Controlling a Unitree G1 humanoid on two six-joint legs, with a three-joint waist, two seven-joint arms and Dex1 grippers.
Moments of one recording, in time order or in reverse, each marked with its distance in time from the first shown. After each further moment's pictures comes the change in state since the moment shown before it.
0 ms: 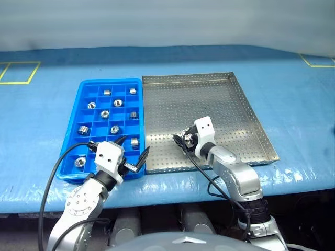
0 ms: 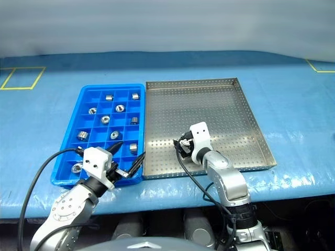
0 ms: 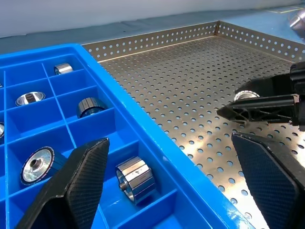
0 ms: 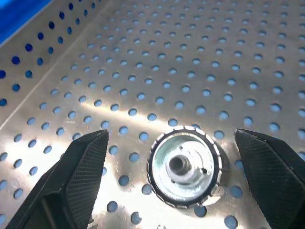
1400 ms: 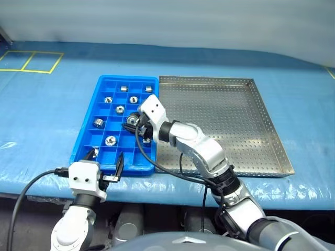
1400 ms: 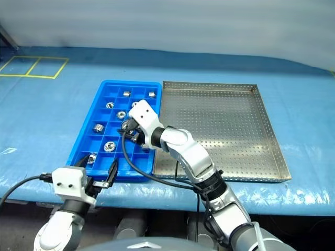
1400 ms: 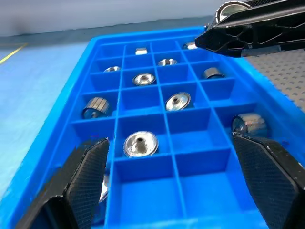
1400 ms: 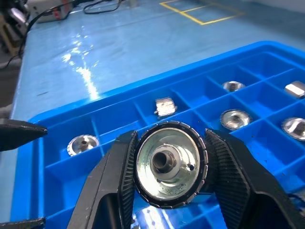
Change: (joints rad) left arm 0.376 -0.138 0.047 -0.096 0.122 -0.208 0.198; right arm -0.349 0.144 0.306 0.088 0.015 -0.037 0.236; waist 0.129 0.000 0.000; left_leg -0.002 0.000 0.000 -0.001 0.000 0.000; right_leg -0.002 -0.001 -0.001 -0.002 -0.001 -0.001
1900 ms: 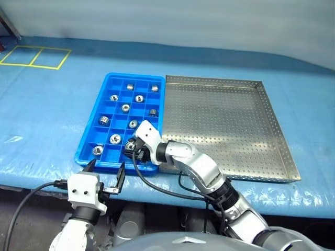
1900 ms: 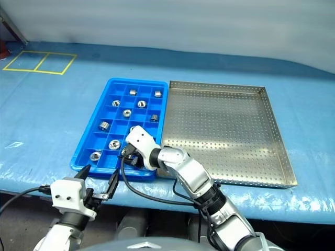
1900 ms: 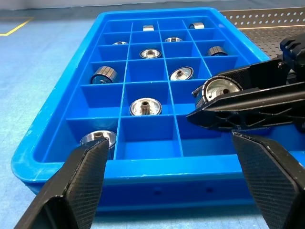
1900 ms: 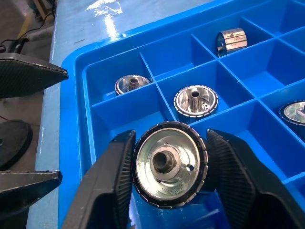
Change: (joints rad) left arm 0.054 0.005 -0.011 -0.008 -0.022 -0.043 -0.047; right arm 0.114 -0.021 0.092 -0.023 -0.018 0.045 0.025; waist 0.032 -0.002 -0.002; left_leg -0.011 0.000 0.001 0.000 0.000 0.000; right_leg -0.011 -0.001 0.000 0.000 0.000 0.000
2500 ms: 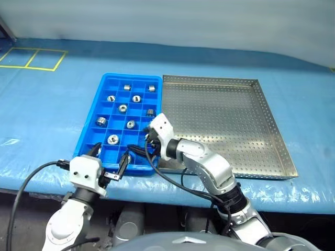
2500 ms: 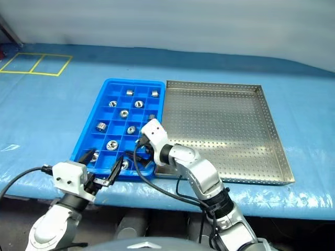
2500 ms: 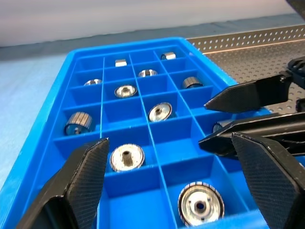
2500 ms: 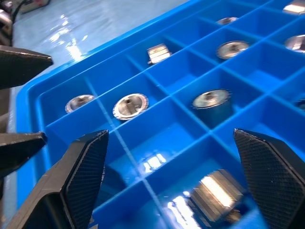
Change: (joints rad) left arm -0.247 0.092 0.094 0.029 -0.070 0.107 -0.067; right arm 0.050 -0.013 -0.187 -0.103 0.046 0.050 -0.079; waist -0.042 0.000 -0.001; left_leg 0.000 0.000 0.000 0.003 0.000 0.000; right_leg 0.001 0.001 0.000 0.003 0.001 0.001
